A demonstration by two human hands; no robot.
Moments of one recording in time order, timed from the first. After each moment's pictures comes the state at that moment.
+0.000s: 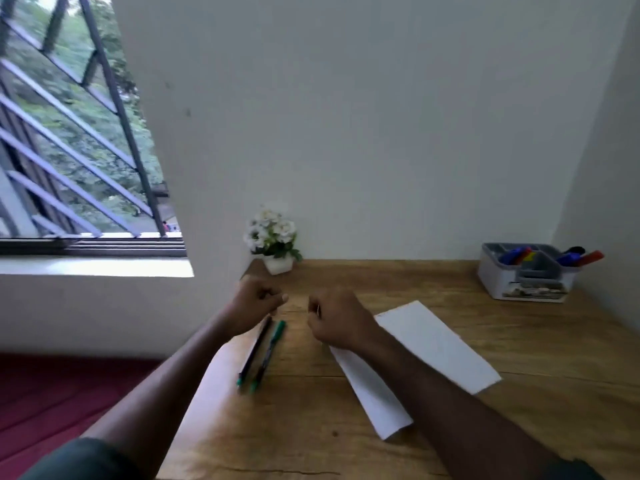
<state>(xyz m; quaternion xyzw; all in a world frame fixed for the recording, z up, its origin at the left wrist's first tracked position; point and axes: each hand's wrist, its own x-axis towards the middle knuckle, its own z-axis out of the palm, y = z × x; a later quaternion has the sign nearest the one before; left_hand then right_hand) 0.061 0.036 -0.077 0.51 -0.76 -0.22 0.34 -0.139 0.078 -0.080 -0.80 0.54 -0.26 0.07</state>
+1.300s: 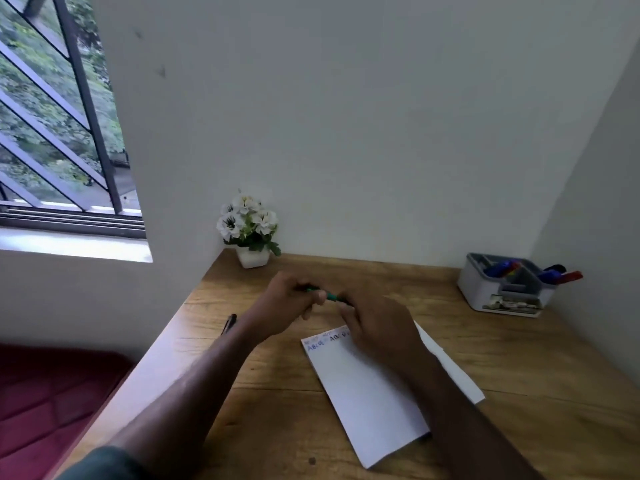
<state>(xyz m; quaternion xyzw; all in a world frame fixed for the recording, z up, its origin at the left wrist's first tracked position) -0.020 0.026 -0.088 0.35 -0.76 -0.38 0.40 -0.221 0.073 -0.110 -0.76 0.57 -0.29 -0.11</state>
